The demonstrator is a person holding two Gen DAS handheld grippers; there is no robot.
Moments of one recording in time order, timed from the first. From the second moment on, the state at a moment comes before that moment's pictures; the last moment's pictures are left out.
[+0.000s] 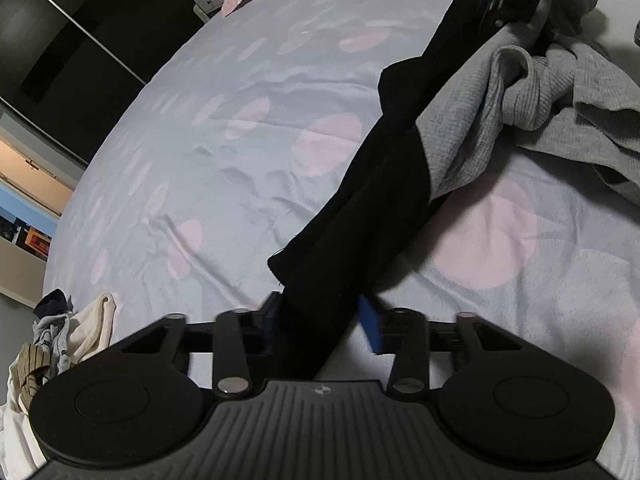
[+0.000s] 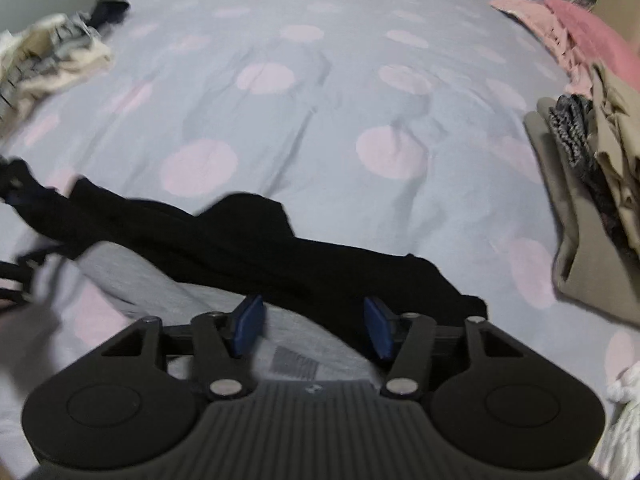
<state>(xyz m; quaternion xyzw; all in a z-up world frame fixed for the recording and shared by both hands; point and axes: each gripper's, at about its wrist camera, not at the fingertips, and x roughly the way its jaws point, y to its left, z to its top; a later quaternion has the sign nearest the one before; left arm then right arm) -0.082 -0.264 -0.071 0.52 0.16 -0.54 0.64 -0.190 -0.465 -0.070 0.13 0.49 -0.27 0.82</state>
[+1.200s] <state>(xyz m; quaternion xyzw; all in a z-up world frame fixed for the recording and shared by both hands) 0.035 -0.111 0.039 0.33 0.26 -0.38 0.82 -0.322 -0.481 0.016 0.17 0.38 -0.55 0.72</state>
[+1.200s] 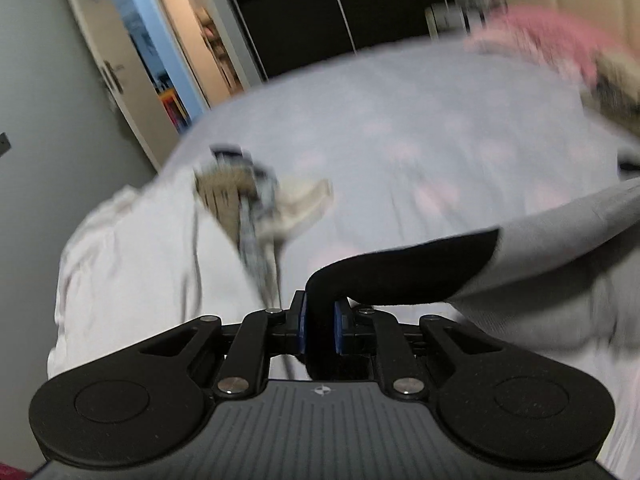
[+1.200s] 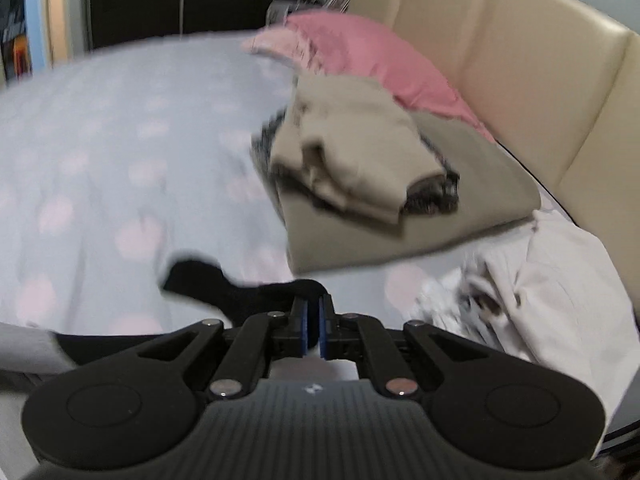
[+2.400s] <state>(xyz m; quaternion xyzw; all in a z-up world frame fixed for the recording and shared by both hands) 0.046 -0.153 -0.018 0.28 0.42 -0.50 0.71 -0.263 -0.443 -0.040 0.22 0.42 -0.33 0.82</state>
